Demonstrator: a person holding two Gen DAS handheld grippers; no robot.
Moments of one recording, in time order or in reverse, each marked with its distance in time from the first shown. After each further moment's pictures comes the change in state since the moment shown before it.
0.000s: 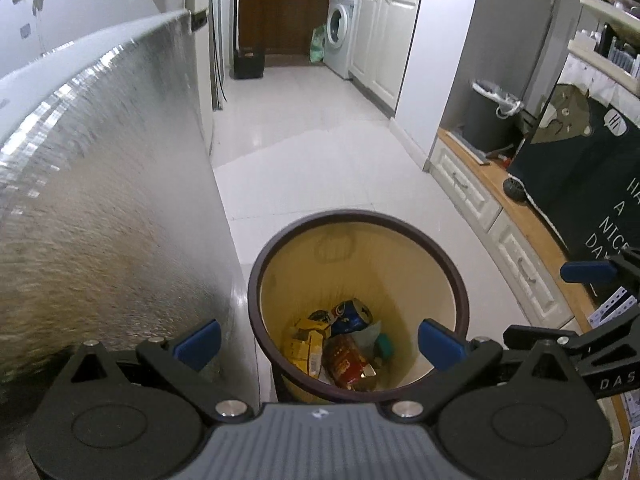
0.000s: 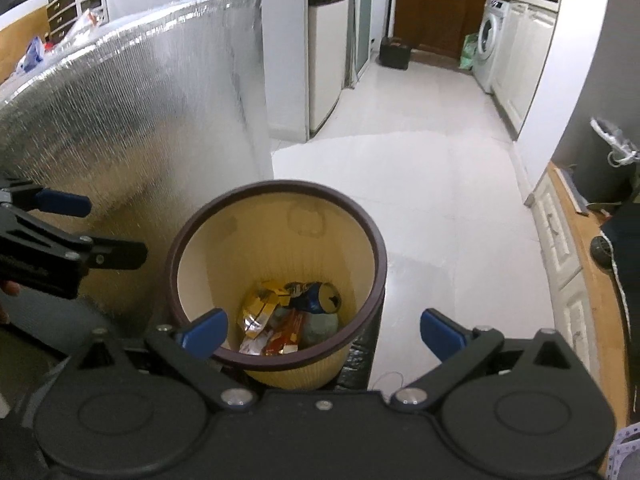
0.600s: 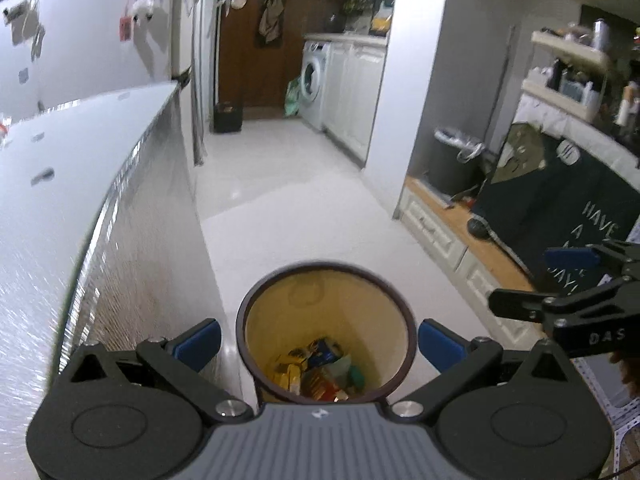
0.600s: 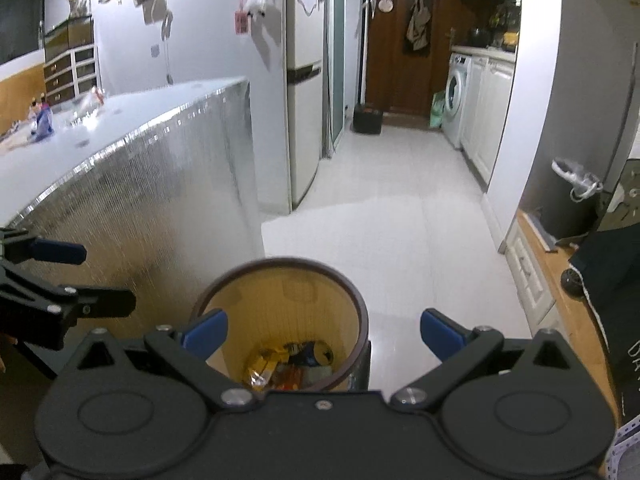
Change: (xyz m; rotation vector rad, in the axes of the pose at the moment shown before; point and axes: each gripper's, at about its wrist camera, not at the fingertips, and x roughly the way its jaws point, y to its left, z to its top) left arm -0.083 -0.015 -0.009 0.048 -0.176 -0.070; right arm -0.088 0.009 -0.002 0.055 -0.220 -0.054
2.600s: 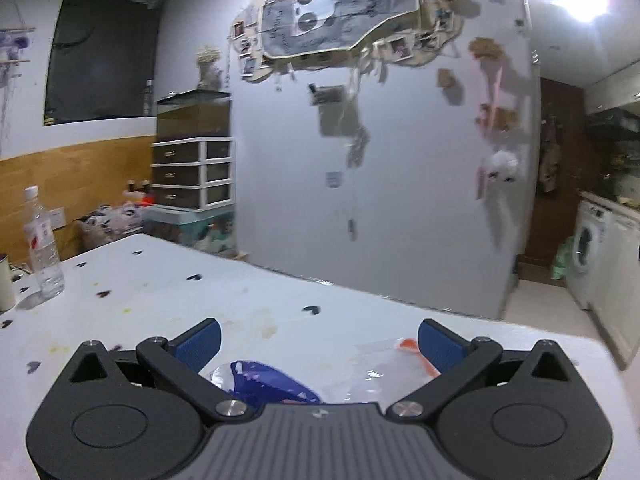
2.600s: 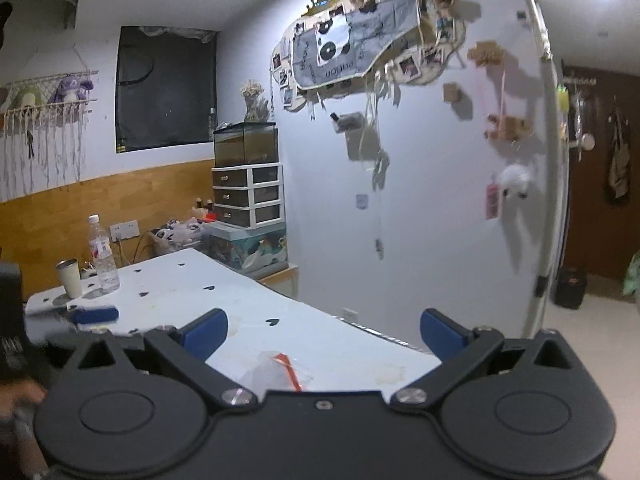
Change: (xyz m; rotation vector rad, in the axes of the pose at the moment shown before) left arm -0.078 0.421 0.192 -0.325 -0.352 0.746; right arm 0.169 0.320 0.398 -0.197 -0.342 0.556
